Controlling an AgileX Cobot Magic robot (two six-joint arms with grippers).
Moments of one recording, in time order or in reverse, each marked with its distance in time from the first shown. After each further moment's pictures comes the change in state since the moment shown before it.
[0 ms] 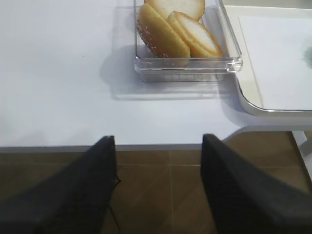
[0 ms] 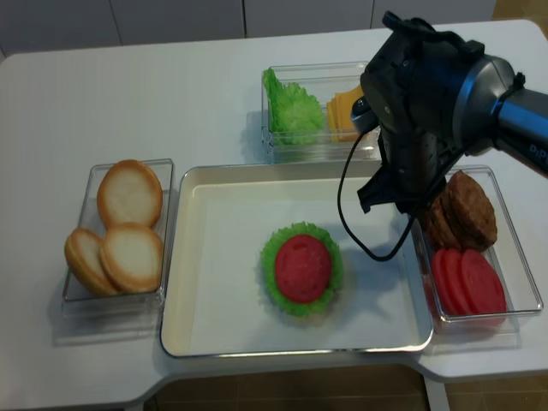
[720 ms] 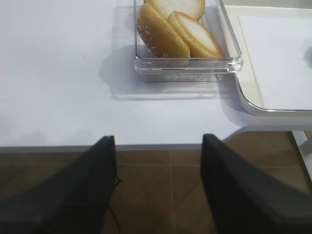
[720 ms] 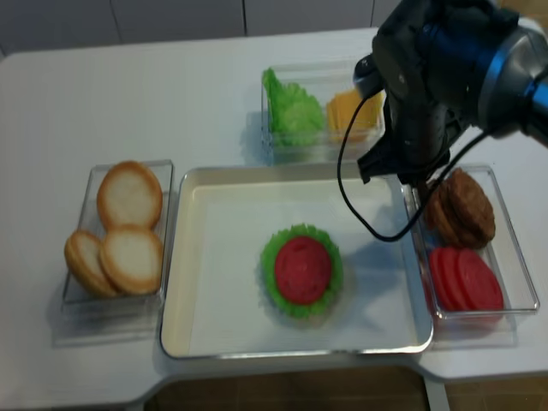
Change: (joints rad) left arm 0.000 0.000 0.000 0.000 0.000 0.000; right arm 0.000 -0.075 -0.048 -0.006 -0.002 0.001
